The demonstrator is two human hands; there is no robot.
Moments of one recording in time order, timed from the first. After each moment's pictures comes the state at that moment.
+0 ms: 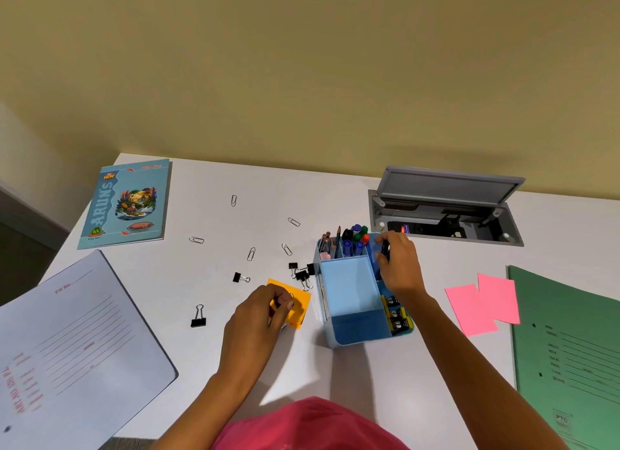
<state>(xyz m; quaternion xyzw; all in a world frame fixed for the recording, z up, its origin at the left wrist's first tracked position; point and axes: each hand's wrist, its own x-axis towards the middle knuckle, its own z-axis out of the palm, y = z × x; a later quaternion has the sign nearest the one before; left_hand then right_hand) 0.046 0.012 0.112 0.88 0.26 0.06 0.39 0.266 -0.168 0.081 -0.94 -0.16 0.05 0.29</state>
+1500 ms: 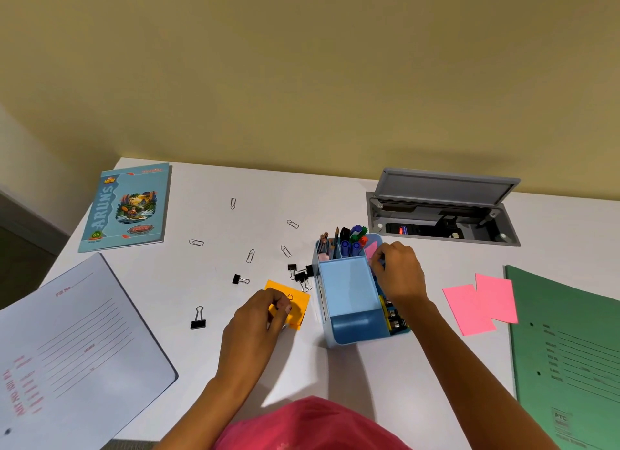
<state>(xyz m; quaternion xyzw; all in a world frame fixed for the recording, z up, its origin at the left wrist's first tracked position) 0.041 0.011 0.108 0.89 0.26 0.05 0.38 0.251 -0.171 0.096 -0.97 -0.17 0.02 0.15</state>
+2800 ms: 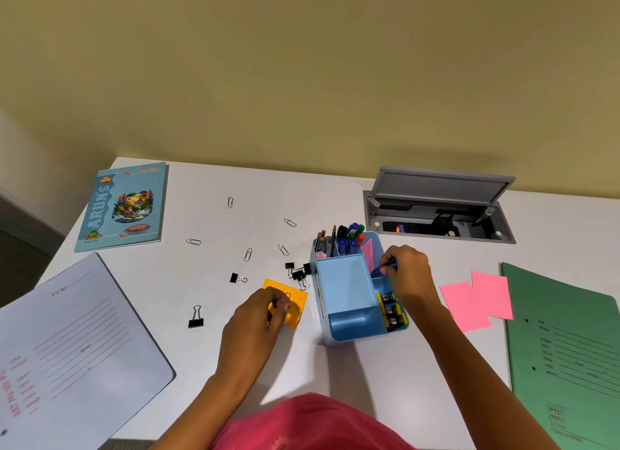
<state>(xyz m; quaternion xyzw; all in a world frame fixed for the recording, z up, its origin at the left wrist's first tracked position) 0.042 0.009 0.112 0.89 0.26 0.04 0.38 0.243 -0.182 0.123 -0.96 -0.12 0.11 0.23</state>
